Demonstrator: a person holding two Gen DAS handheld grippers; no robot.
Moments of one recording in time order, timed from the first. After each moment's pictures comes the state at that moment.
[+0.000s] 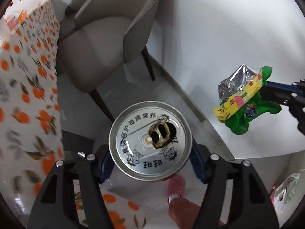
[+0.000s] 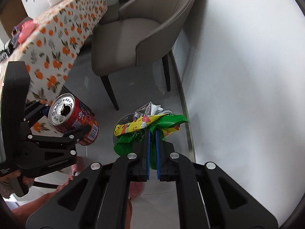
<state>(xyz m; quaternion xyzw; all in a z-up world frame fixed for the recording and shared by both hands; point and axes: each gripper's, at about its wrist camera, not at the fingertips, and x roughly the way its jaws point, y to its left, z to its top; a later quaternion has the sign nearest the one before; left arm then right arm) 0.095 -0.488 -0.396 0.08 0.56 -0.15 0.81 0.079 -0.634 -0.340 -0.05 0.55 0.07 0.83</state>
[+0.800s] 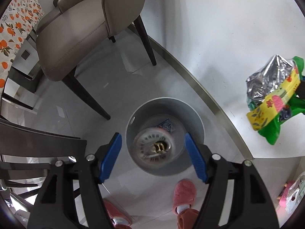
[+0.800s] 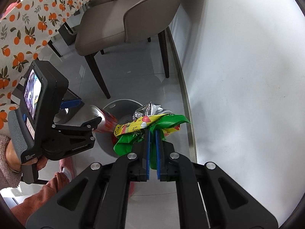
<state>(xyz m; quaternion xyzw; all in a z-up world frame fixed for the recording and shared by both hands) 0.130 -0.516 -0.525 0.11 0.58 -0.15 0.80 0.102 -0.657 -0.443 -0.05 0.57 0.07 0.82</state>
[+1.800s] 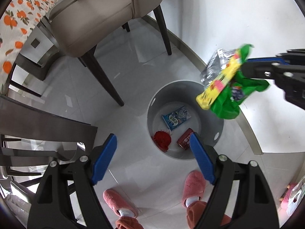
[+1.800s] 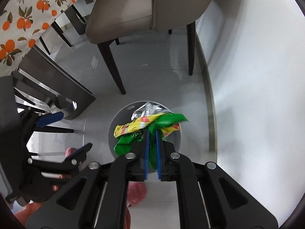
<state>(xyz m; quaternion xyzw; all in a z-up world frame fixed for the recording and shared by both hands) 0.116 -0.470 -0.544 0.12 0.60 -0.11 0.79 0.145 -0.592 -0.514 -0.05 0.59 0.13 0.79</state>
